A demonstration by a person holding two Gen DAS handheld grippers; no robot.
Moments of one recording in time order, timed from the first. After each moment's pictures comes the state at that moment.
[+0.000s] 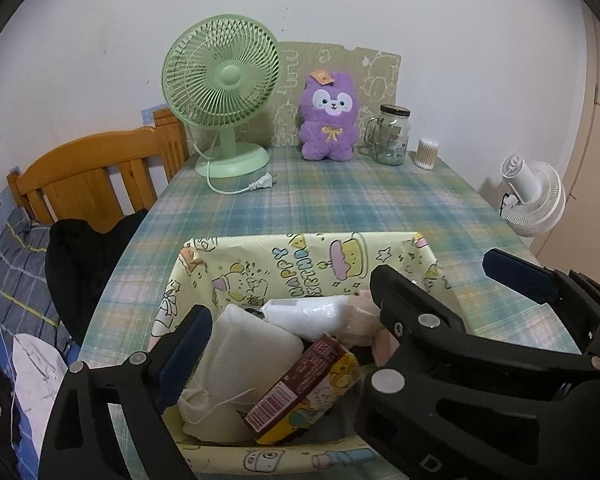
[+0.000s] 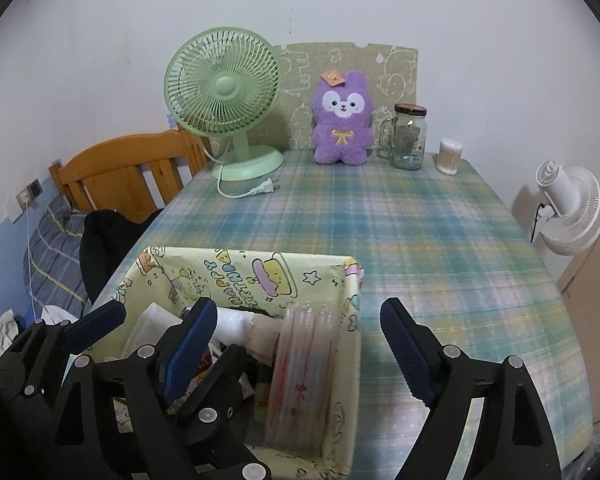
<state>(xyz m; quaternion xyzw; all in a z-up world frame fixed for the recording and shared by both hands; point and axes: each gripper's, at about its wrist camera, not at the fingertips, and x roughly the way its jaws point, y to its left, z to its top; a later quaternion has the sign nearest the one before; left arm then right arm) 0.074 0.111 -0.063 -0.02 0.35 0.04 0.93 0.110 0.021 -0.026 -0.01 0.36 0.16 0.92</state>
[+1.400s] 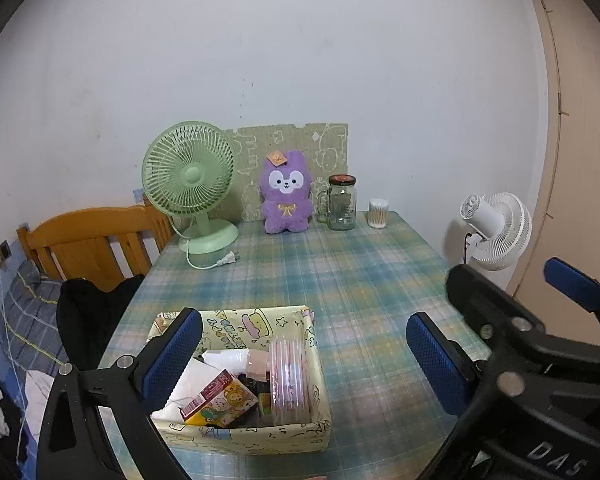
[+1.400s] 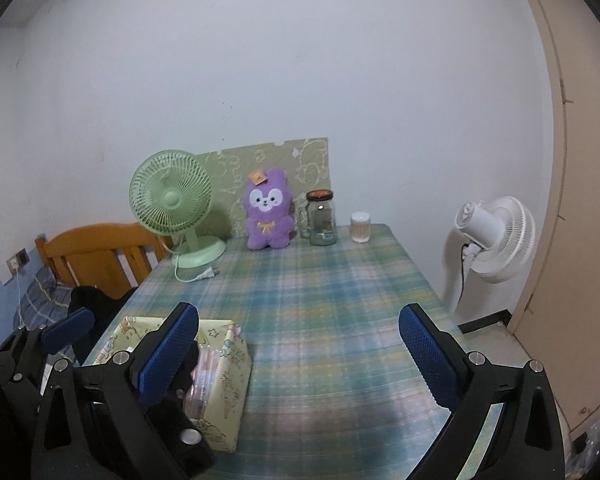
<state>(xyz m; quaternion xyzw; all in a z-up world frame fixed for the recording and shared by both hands) 0.025 0.011 0.019 0.01 0.25 0.04 0.97 0.040 -0.118 0.063 0.04 0.23 0.09 0.97</state>
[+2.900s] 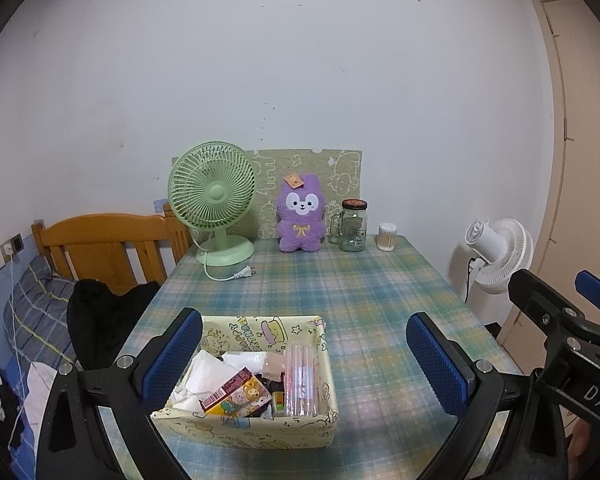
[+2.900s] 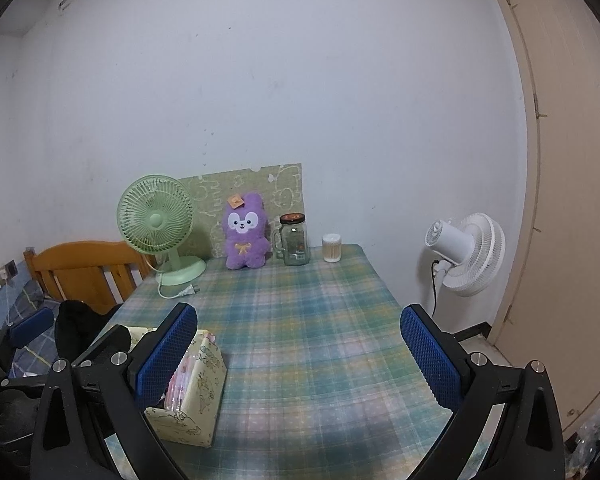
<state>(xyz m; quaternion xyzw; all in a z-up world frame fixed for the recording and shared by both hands) -0.009 0.018 0.035 0.00 0.22 0.06 0.97 0.008 -0.146 0.079 0.03 0.20 0.06 0.98</state>
